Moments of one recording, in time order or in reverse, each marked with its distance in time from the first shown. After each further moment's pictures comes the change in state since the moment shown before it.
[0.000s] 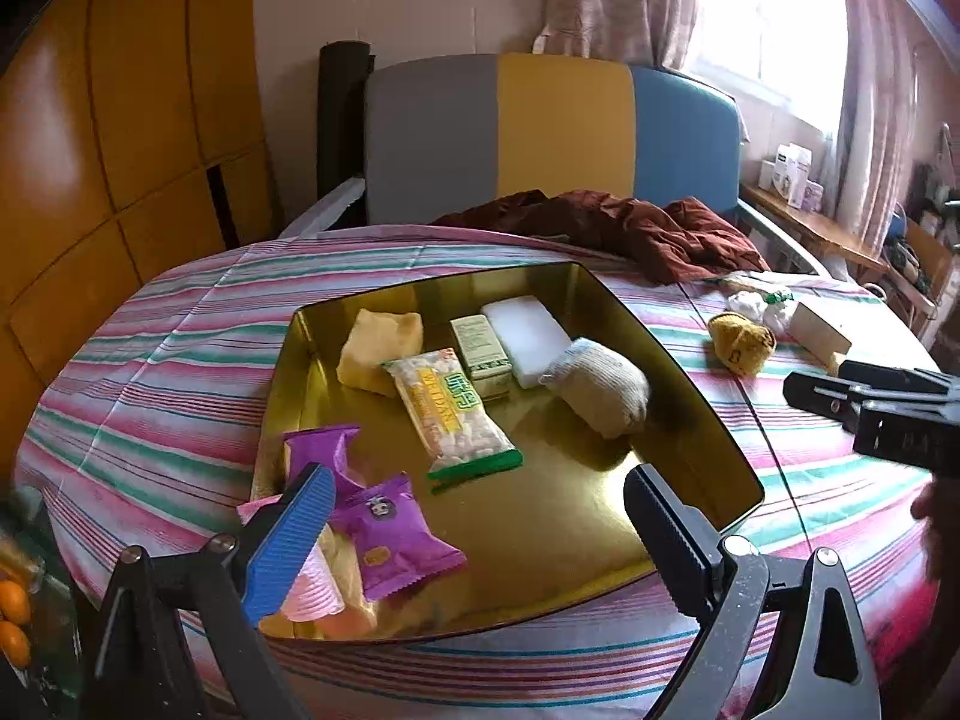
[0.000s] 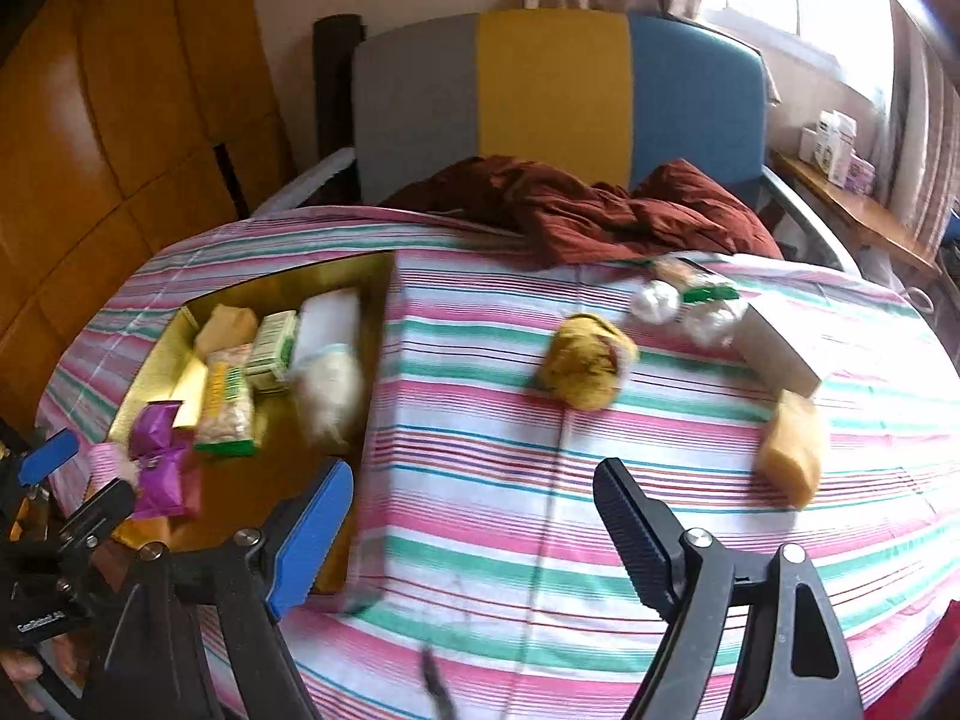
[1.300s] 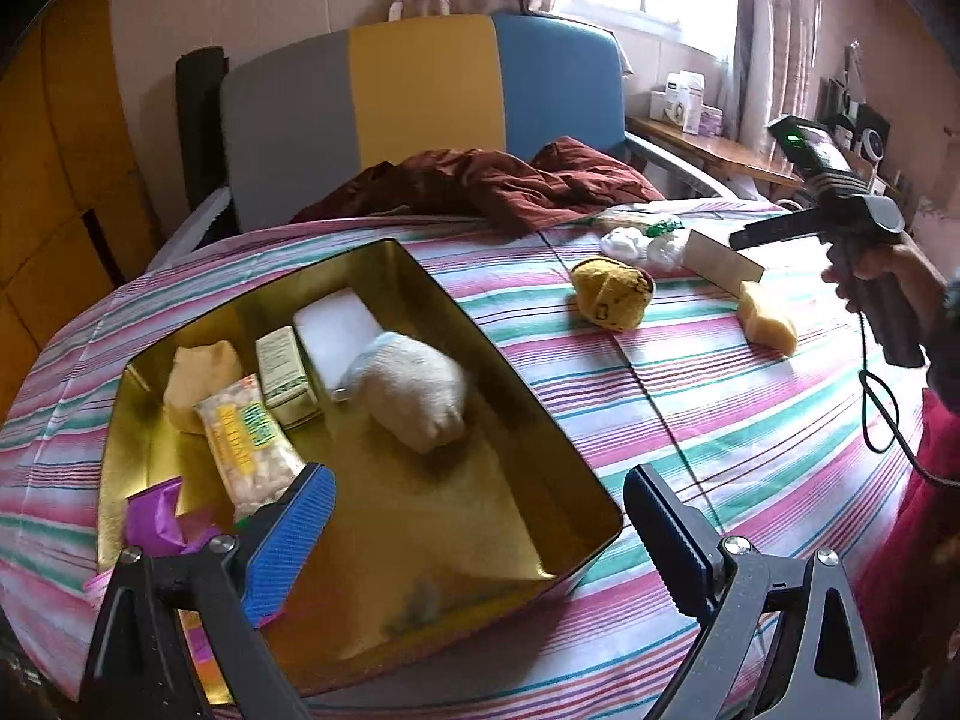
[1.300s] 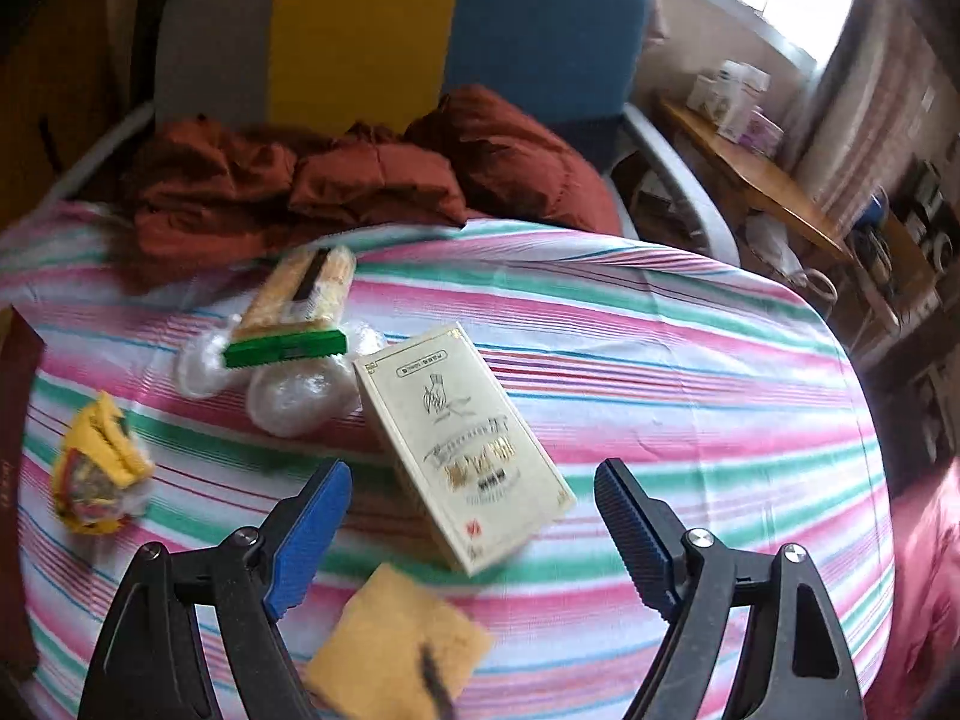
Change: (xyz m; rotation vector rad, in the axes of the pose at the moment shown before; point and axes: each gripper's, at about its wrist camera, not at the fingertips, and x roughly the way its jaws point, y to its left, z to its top) left arm 0.039 -0.096 0.014 0.194 0.088 -0.189; right arm 0.101 -0.224 0.079 -0.007 0.198 -0.331
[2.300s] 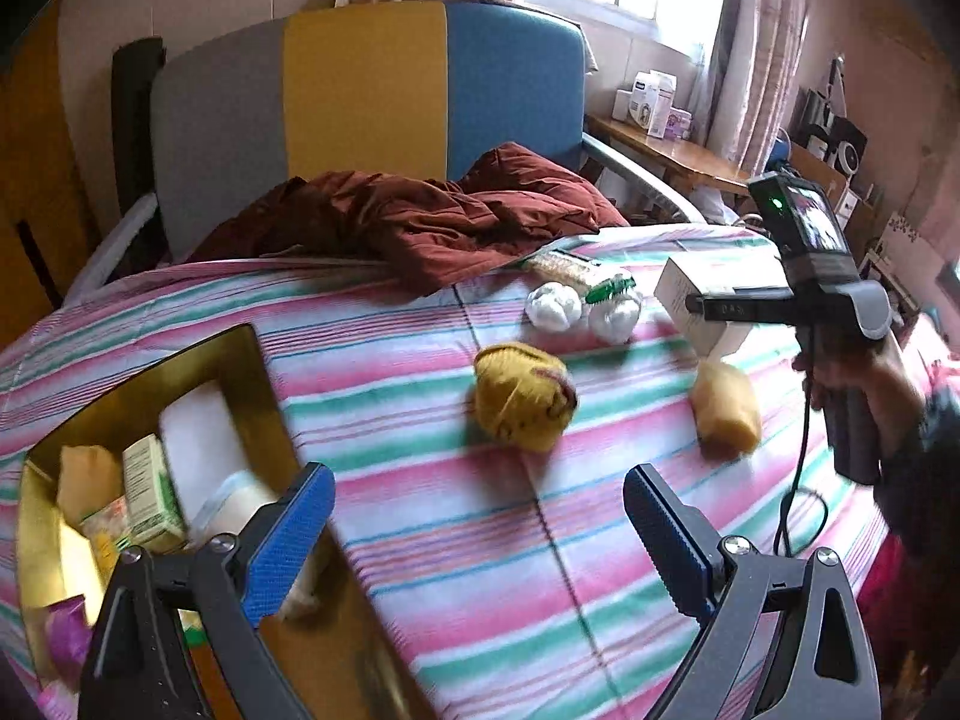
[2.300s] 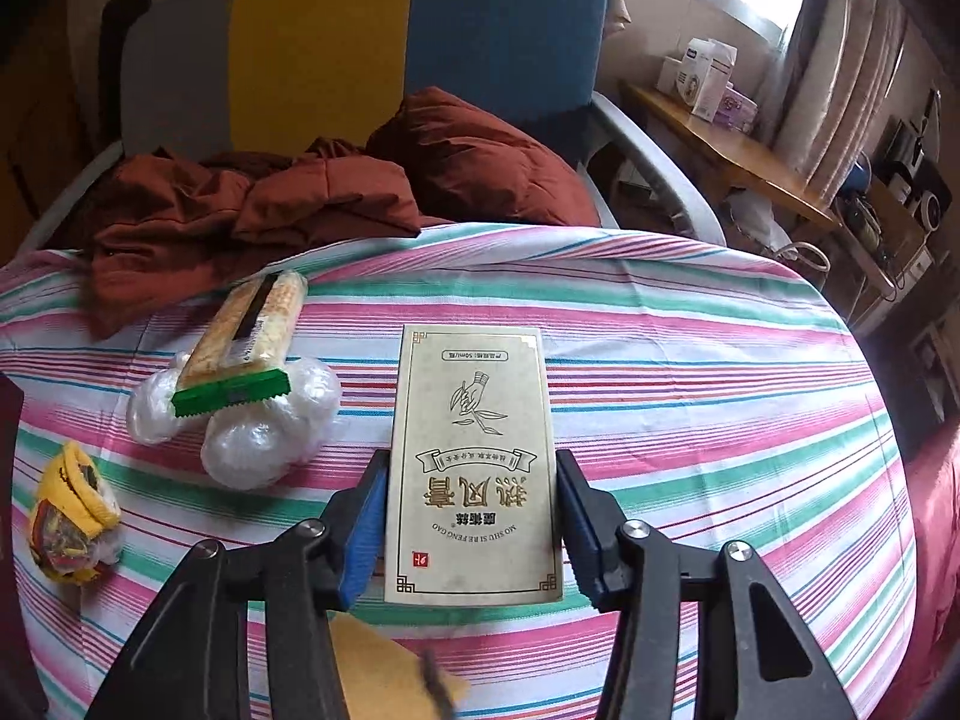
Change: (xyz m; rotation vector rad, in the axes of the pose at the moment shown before) left arm 0.064 -0.048 0.091 -0.023 0.036 -0.129; right arm 0.012 -0.021 0.001 0.112 -0.033 0.004
